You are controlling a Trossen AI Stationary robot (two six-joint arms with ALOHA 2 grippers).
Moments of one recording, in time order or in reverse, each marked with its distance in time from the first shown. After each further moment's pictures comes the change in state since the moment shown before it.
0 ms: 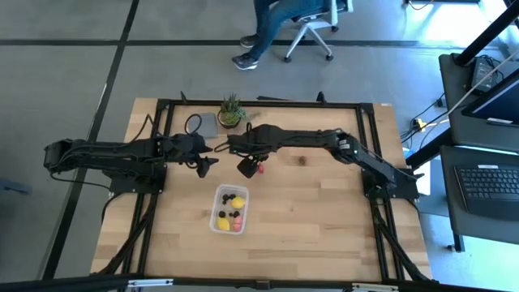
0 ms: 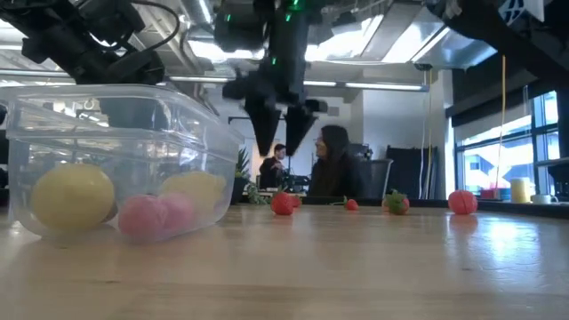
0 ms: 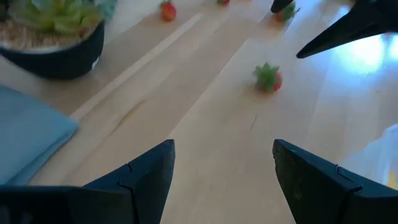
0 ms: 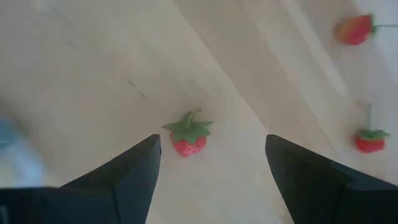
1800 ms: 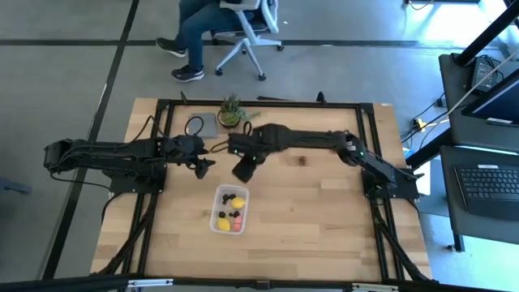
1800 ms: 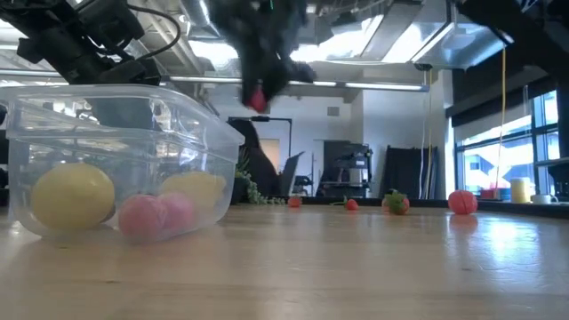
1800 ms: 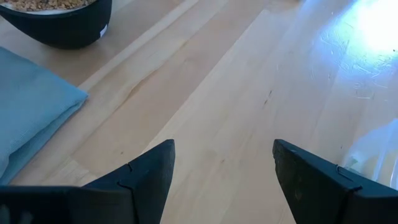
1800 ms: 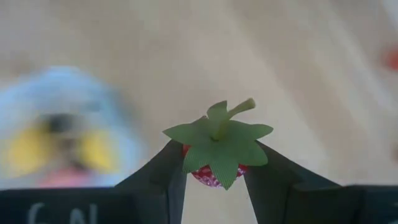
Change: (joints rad) left arm 0.000 0.000 0.000 -0.088 0.000 -0.018; right arm 0.055 -0.062 0.079 0.043 -0.116 -0.007
